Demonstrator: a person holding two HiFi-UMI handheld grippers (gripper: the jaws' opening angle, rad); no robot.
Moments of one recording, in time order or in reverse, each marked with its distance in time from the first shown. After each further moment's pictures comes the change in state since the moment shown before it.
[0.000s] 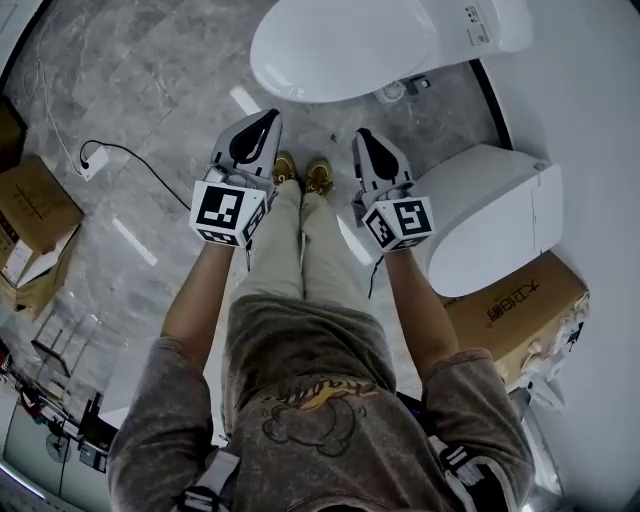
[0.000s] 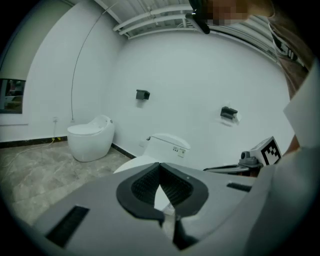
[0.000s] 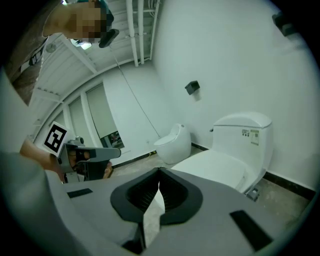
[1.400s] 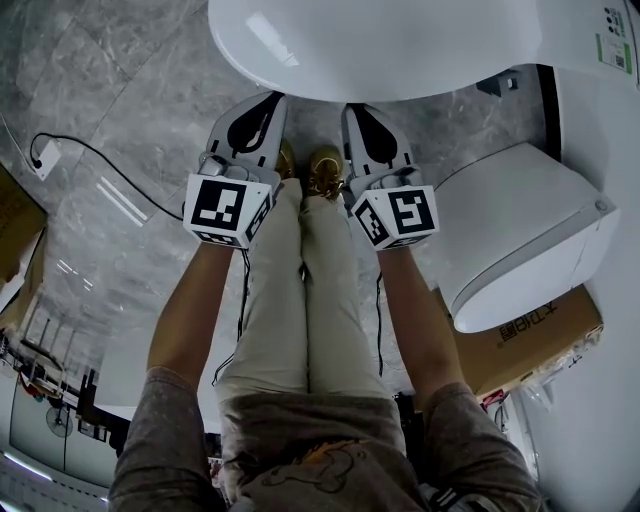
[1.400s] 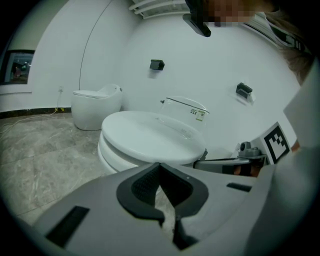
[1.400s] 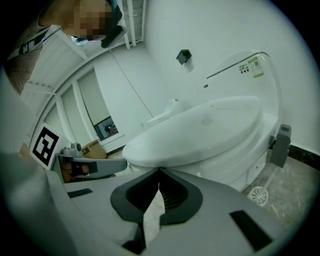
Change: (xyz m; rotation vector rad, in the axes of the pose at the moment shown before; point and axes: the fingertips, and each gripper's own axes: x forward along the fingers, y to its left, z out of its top) left arm 0.131 0.079 -0.261 -0.102 0.137 0.027; right arm 0.142 -0.084 -0.226 0.052 0.127 -0.014
